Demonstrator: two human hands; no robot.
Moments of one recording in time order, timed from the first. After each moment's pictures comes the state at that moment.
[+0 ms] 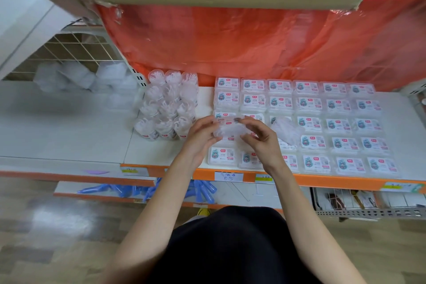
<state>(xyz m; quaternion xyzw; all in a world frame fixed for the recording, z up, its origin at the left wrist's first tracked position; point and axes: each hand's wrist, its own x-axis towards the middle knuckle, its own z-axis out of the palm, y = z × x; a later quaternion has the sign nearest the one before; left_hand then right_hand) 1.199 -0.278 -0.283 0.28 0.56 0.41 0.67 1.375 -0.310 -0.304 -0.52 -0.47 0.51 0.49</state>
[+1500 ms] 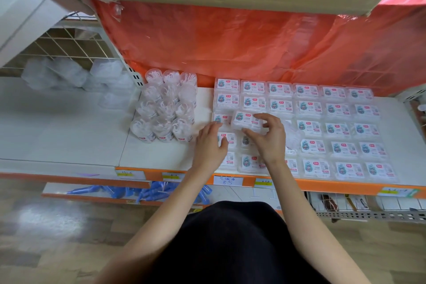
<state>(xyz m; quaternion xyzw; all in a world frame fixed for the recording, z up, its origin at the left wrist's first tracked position) 1.214 -0.283 -0.322 0.68 0.64 0.21 0.29 1.386 -0.279 -0.328 -0.69 -0.53 0.25 0.42</state>
